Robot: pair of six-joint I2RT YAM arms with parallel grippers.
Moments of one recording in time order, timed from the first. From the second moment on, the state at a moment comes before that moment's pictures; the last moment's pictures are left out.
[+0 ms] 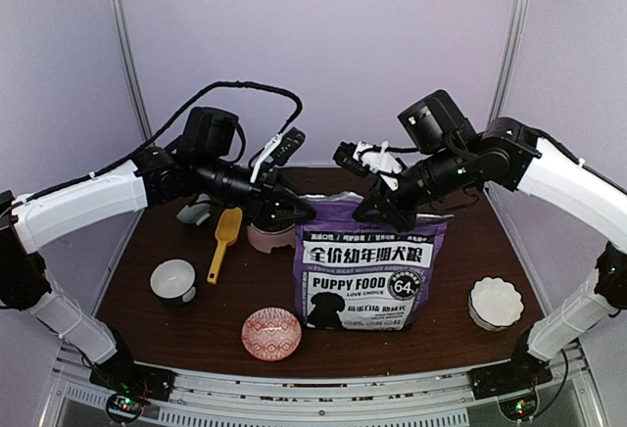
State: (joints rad) left arm -0.80 1.48 1.33 -0.32 0.83 0.12; right arm 0.91 1.45 1.59 -0.90 -0.18 -0.24
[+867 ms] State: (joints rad) left arm -0.80 1.48 1.33 -0.34 0.83 0.15; right arm 0.91 1.53 1.68 -0.89 -0.34 -0.24
